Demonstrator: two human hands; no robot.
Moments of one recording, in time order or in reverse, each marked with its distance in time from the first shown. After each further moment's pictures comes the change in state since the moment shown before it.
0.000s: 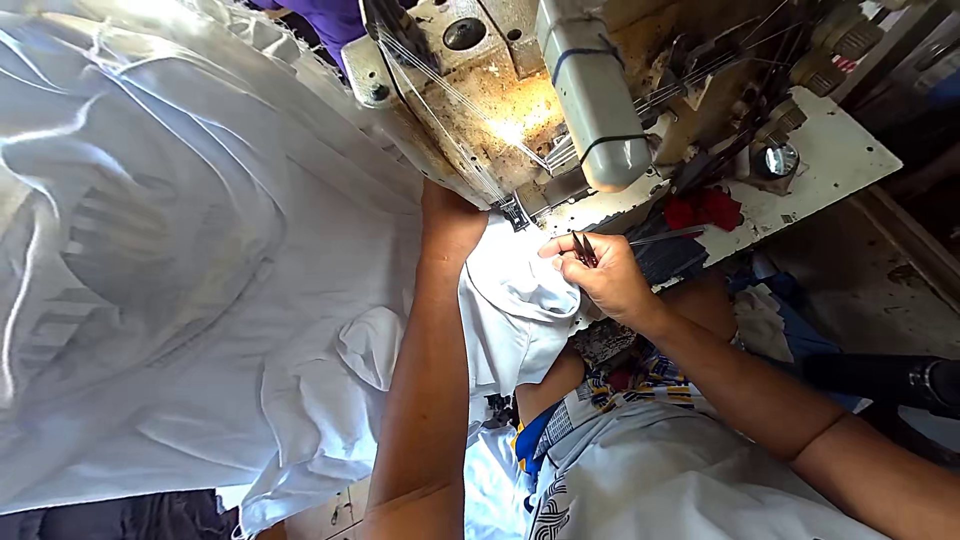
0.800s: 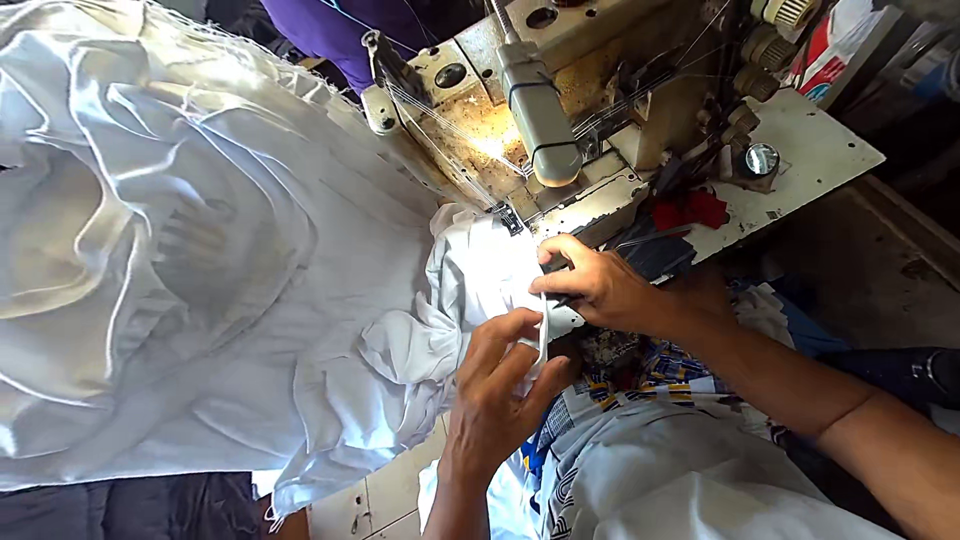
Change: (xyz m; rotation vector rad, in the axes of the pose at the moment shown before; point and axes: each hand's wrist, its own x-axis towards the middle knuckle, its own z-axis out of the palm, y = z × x) left_hand -0.172 0.128 -0.036 0.087 -0.189 0.232; right_hand -0.007 -0.019 -0.025 -0.756 -0.396 -0.537
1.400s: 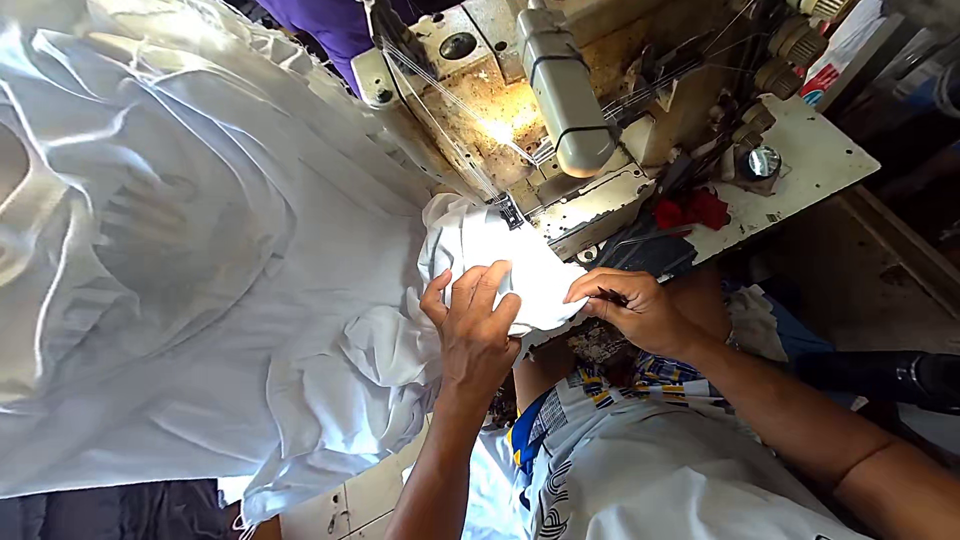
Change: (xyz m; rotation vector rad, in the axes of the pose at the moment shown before) left_hand 0.017 -0.064 0.019 0.536 0.029 0.052; right_hand -0.047 -0.008 0.010 0.585 0.212 0.272
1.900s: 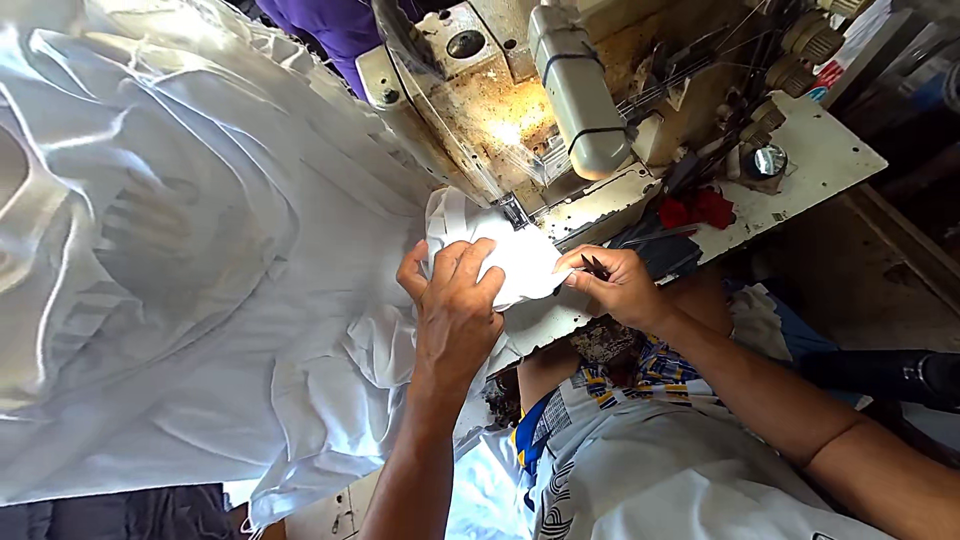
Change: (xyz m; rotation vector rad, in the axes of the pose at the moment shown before) left_hand 0.032 -0.027 -0.020 0.066 -0.129 0.028; right_hand 0.034 0.015 0.012 0.073 0.086 0.051
